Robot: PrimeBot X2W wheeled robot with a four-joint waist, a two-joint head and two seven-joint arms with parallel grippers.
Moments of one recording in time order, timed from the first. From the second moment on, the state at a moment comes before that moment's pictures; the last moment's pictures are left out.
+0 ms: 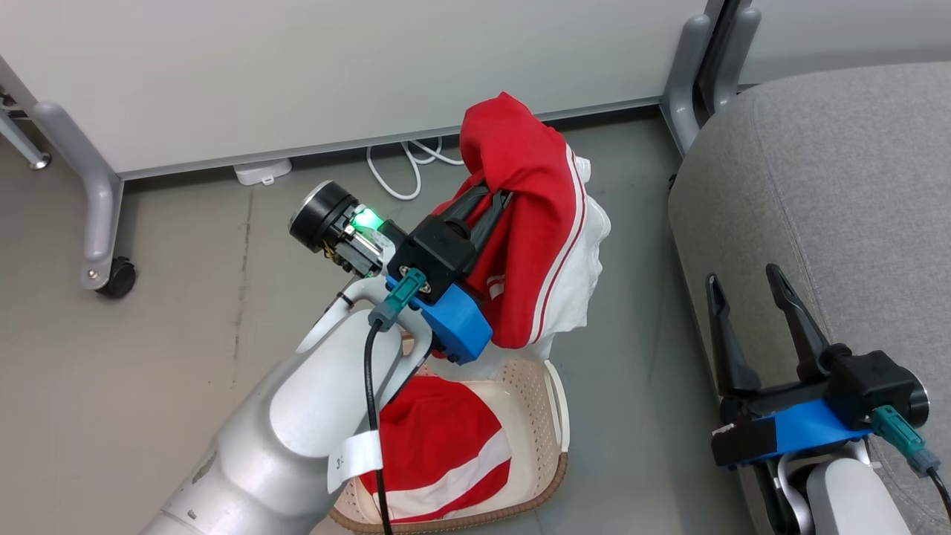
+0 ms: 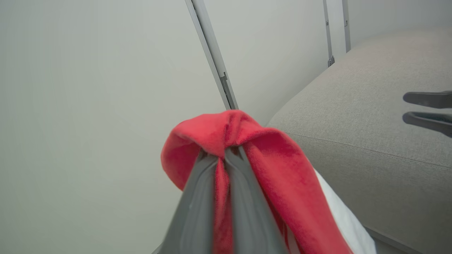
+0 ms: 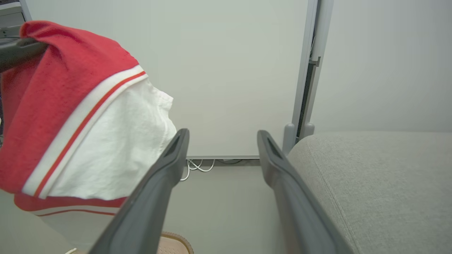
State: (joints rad) left arm -0.76 0.12 -0.74 0.58 -0.21 -0.09 -0.26; right arm -0.19 -0.05 0.00 0.18 0.07 0.13 -0.26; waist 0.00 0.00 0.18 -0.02
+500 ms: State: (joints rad) left arm -0.75 0.10 -0.74 0.57 -0.21 -0.10 -0.26; right arm -0.33 -0.06 0.19 0.16 0.04 0.13 -0.26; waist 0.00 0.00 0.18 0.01
